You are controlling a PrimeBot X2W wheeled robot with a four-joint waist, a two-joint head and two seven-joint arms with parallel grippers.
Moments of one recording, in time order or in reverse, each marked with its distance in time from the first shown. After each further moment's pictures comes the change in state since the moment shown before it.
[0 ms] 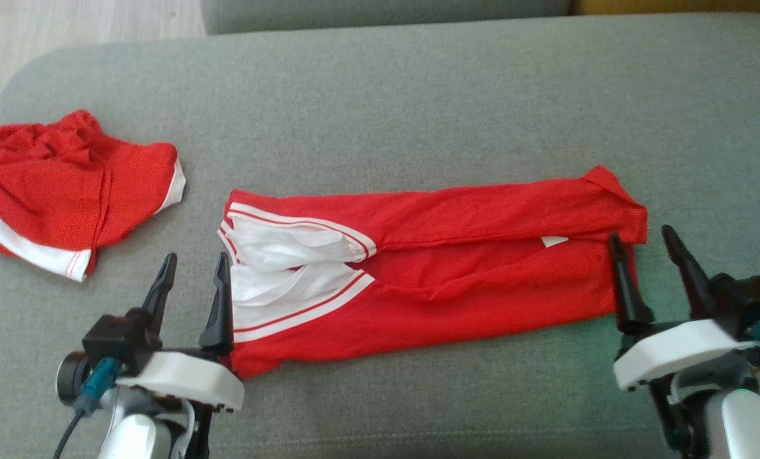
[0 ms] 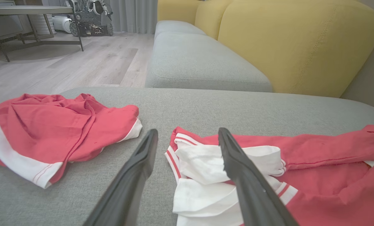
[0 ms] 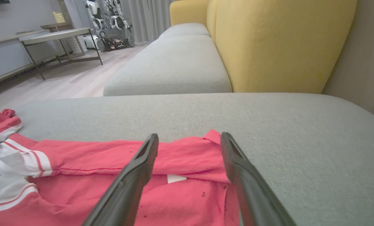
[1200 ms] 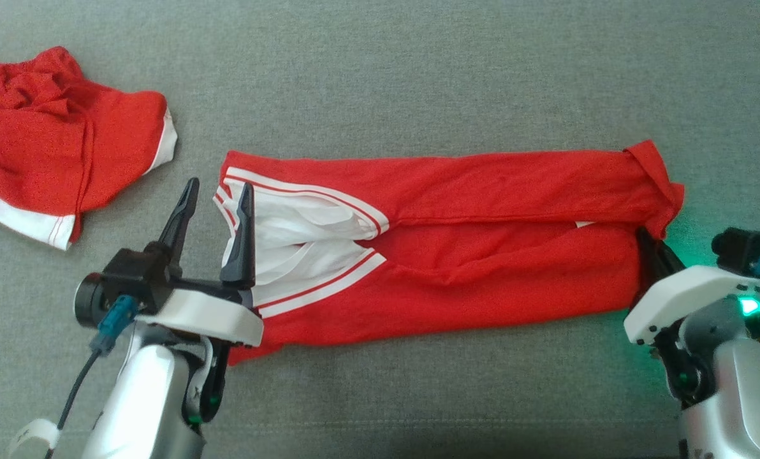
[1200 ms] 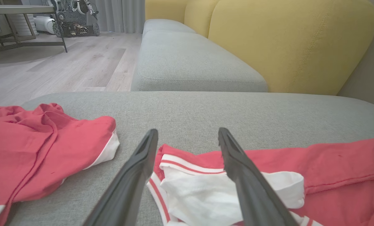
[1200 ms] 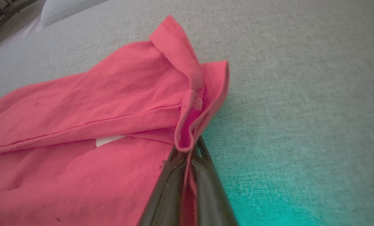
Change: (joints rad) left arm -0.205 -0.018 -0.054 0.091 0.016 -0.040 -0.057; right arm -0.220 -0.001 -0.119 0.349 0.126 0.000 0.190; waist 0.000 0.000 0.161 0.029
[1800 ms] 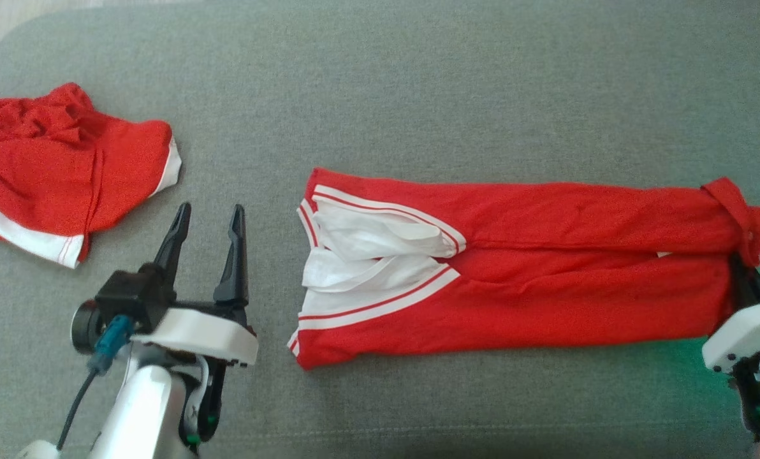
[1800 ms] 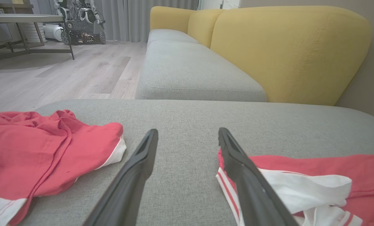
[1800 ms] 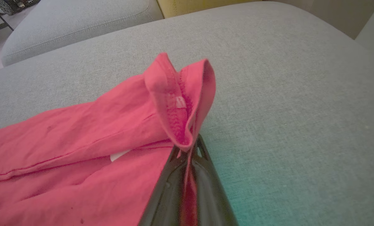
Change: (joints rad) left arm 0.049 0.002 0.010 0.005 -0.019 0.022 -0.007; right arm 0.104 -0.059 -0.158 -0.090 -0.013 0.000 -0.011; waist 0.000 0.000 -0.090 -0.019
